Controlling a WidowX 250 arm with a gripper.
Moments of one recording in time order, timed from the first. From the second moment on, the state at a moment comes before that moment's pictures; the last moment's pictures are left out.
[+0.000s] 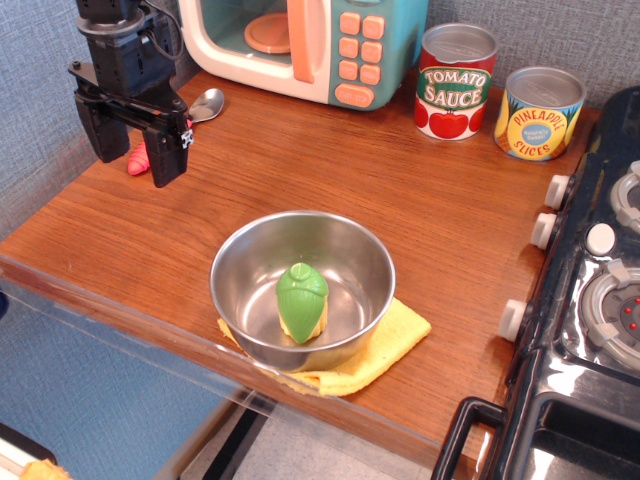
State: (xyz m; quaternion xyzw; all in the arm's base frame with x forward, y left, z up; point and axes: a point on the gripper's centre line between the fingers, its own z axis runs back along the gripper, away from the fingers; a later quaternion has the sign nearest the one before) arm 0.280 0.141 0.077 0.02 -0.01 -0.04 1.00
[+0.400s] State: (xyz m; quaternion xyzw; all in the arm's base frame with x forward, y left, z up) arm 0.277 0.139 0.066 0.01 0.00 -0.04 1.00
